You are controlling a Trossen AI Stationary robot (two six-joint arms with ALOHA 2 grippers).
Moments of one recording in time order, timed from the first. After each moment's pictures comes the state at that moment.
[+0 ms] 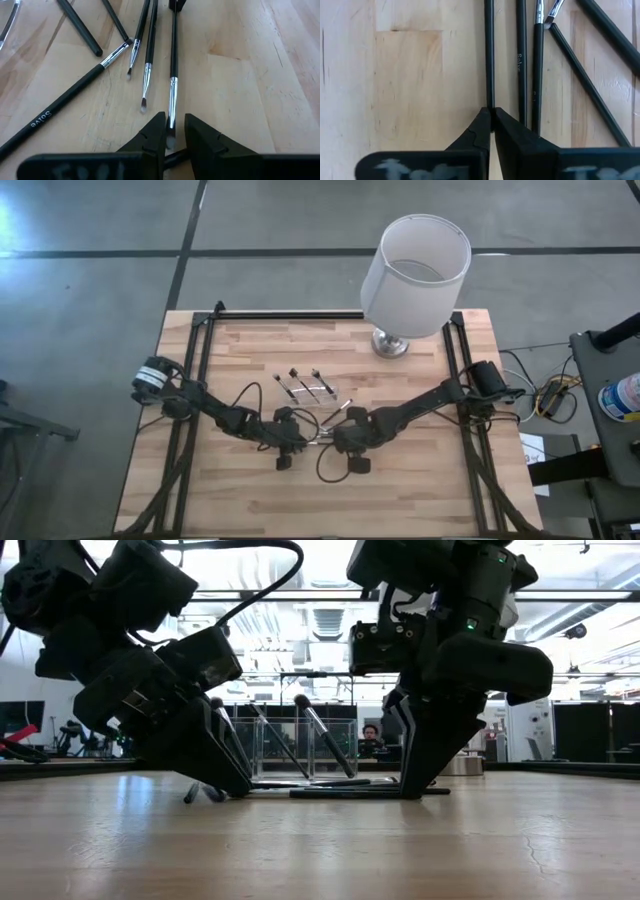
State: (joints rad) left arm -0.32 1.74 0.56 0.54 -0.18 -0.38; right arm 0.29 1.97 1.19 -0.49 0.09 0.31
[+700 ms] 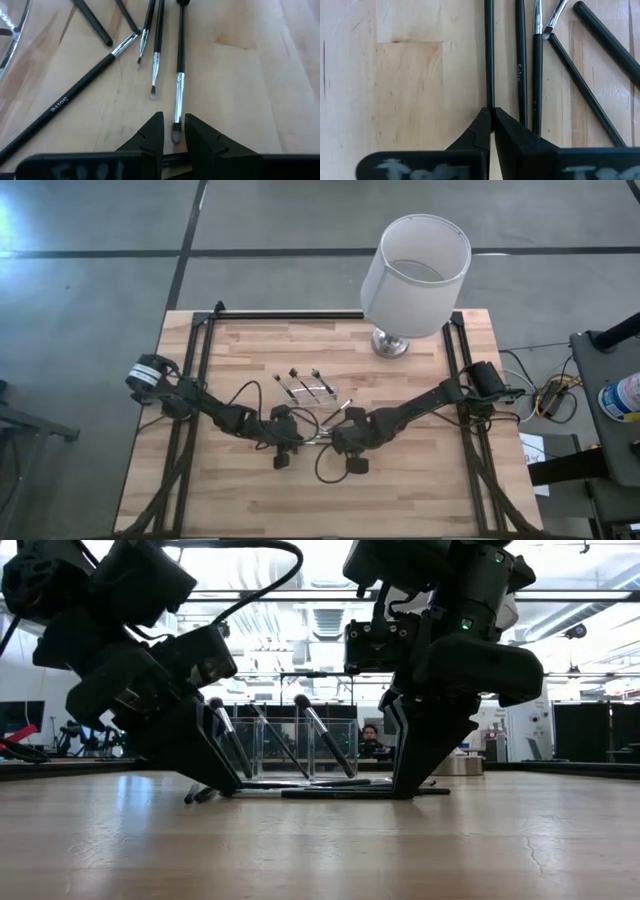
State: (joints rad) left arm -0.32 1.68 0.56 0.43 -0.17 -0.37; right arm 0.29 1.97 1.20 -0.46 0.10 0.32
